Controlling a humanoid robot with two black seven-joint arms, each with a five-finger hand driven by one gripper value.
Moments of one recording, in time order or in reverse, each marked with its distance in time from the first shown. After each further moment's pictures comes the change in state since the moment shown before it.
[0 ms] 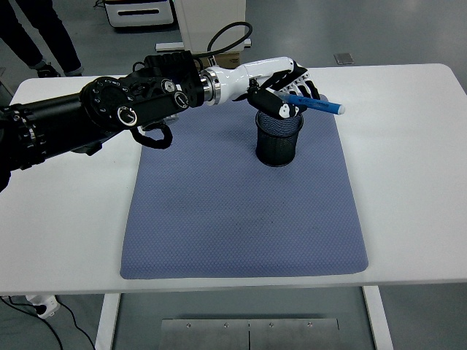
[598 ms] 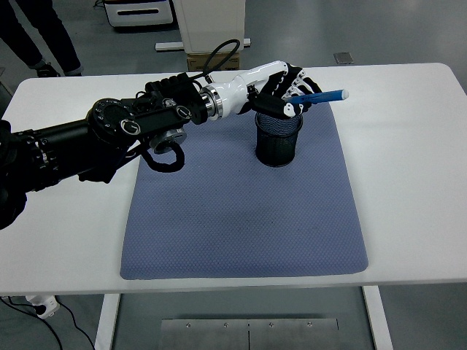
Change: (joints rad) left arm 0.105 -0.024 -0.076 0.007 -0.197 0.025 -0.004; right arm 0.000 0.000 0.000 0.000 0.000 0.000 0.000
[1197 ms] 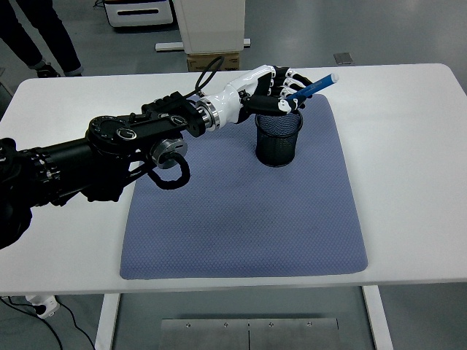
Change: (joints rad) left arm 0.076 -0.004 -0.052 -0.002 -0.173 0.009 -0.010; right arm 0.000 0.000 0.000 0.000 0.000 0.000 0.000
